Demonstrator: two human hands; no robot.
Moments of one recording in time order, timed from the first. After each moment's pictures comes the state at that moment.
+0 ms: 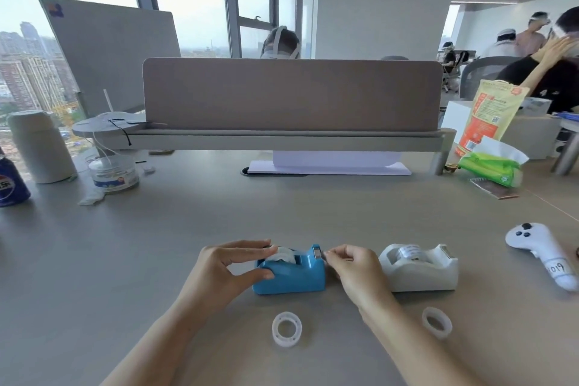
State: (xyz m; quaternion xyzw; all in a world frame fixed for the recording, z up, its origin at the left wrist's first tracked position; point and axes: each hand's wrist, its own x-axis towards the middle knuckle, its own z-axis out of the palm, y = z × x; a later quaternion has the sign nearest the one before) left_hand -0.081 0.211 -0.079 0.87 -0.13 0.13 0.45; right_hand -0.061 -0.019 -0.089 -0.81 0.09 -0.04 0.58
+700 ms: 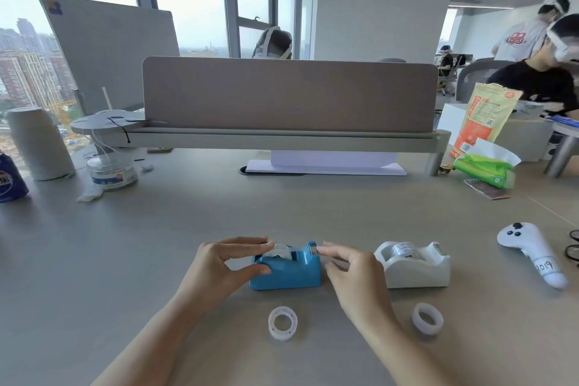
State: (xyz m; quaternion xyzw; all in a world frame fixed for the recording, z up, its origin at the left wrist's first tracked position) left_hand -0.084 0.208 -0.077 0.87 -0.13 0.13 0.46; right_hand -0.093 -0.021 -0.079 -0.86 -0.03 -0.11 0.49
